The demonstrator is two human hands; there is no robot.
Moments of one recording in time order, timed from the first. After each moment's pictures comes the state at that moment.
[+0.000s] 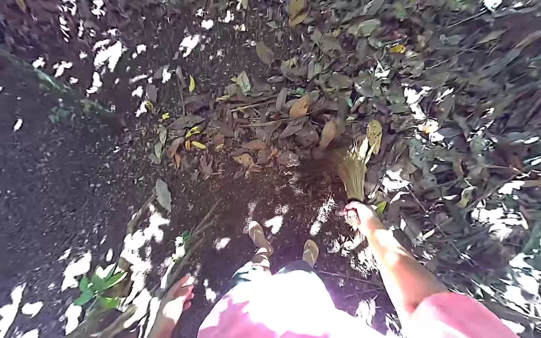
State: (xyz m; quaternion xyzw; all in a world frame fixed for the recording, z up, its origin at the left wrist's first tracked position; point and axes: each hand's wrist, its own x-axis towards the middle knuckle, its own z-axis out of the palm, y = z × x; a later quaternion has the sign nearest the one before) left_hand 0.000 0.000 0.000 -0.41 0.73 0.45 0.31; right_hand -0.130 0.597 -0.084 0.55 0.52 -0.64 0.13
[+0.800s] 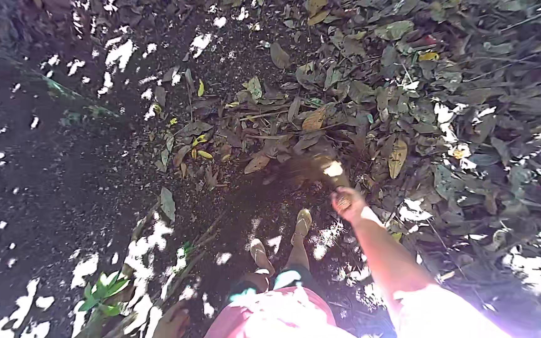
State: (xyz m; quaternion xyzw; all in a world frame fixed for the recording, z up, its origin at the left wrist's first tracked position) left_hand -0.081 0.040 0.013 -0.47 0.71 0.38 0.36; right_hand -0.340 0.596 -0.106 0.52 0.32 -0.79 0.10
